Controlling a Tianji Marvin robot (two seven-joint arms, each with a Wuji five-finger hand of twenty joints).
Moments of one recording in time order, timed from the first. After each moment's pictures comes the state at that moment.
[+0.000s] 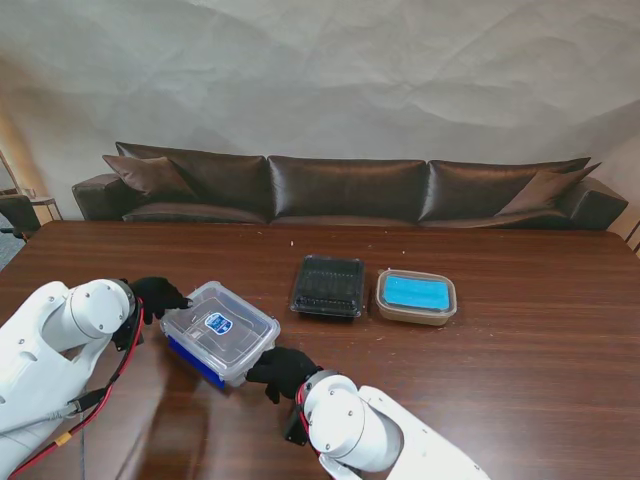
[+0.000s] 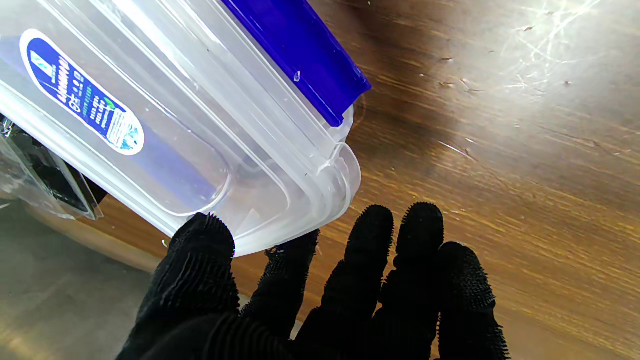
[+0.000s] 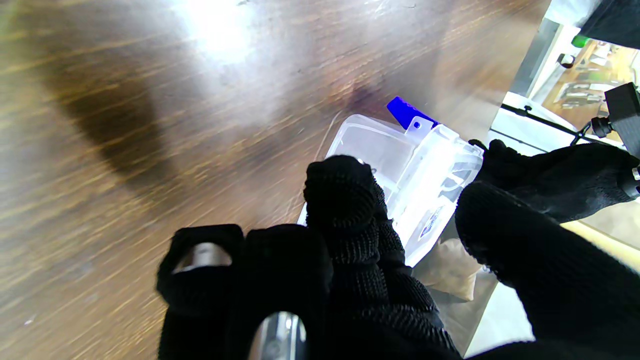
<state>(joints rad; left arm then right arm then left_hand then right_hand) 1.30 -0.99 -1.32 -1.44 0.66 0.32 -0.61 -1.34 -1.27 0.64 -1.60 -0.13 0.53 -0.08 0.92 -0.04 0.00 -0.04 0.65 0.20 0.11 0.23 0.81 0.41 0.21 0.69 0.57 0.48 0.63 0.78 0.12 0.40 1.26 0.95 0.26 -0.39 1.10 -0.03 0.66 0.17 0.57 0.19 1.30 0.02 1.00 0.87 1.31 0.01 1.72 1.03 0.80 0.18 1.87 0.73</state>
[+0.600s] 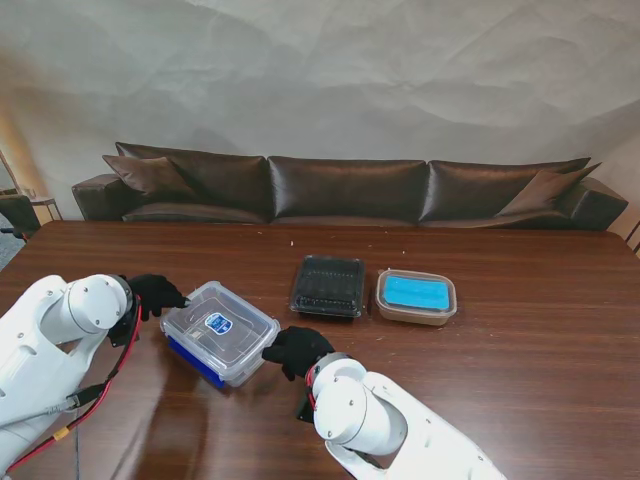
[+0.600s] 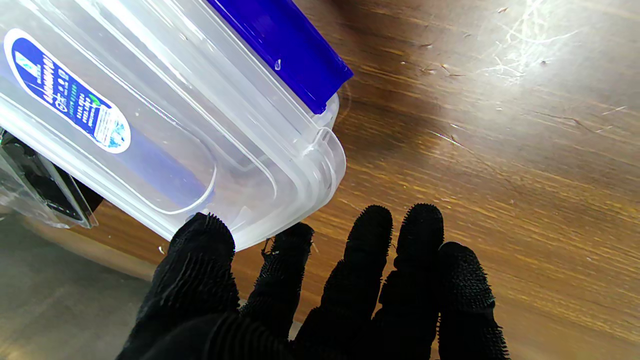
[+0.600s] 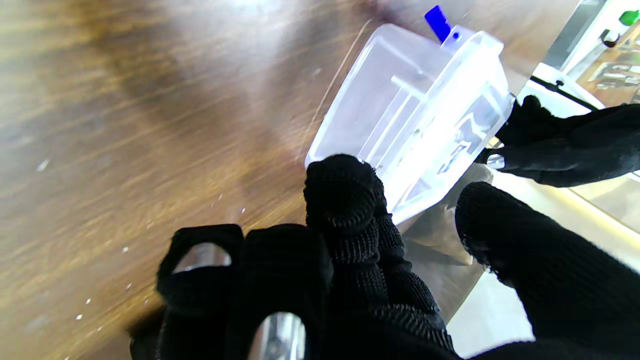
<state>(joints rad) 1.28 -0.98 -1.32 -1.42 0.69 0.29 -0.65 -1.31 -1.27 0.67 -1.60 -0.25 0.57 -0.10 0.92 -0.04 0.00 -0.04 0.63 0.16 0.11 0.23 0.81 0.40 0.20 0.68 0.57 0.48 0.61 0.77 0.11 0.40 1.26 0.92 0.26 -0.39 1.10 -0.03 0.73 0.17 0.58 0.19 1.30 0.02 1.00 0.87 1.31 0.01 1.72 1.03 0.80 0.18 1.87 0.73</state>
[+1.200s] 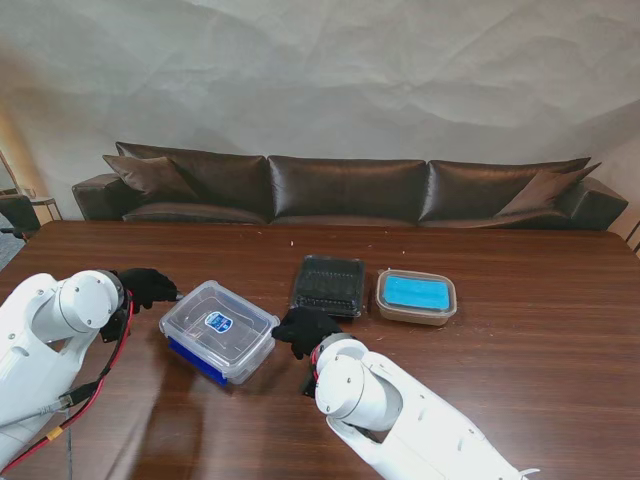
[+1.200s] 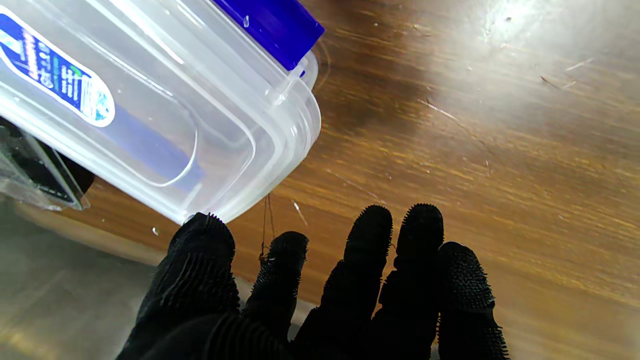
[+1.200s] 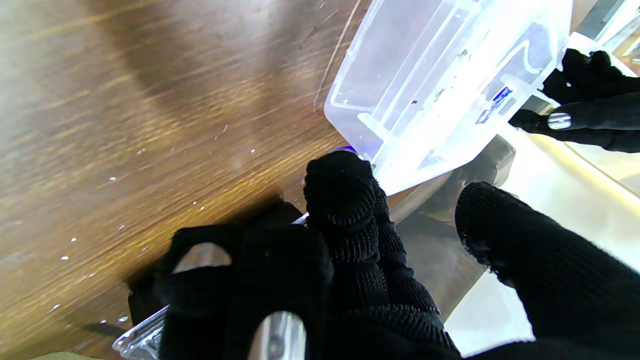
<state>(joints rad) 1.30 -0.98 -1.37 -1.45 0.74 0.27 -0.64 -1.23 -1.29 0.66 -1.49 -0.24 0.56 -0.14 0.92 -0.04 0.00 -0.04 0.57 0.14 0.08 0.20 0.81 0.40 0.20 0.67 0.57 0.48 0.61 0.77 0.11 0.40 1.26 0.92 0.26 -0.39 1.10 -0.03 0.63 0.16 0.56 0.19 1.30 0.02 0.98 0.86 1.31 0.01 1.72 1.02 0.80 0.18 1.87 0.73</state>
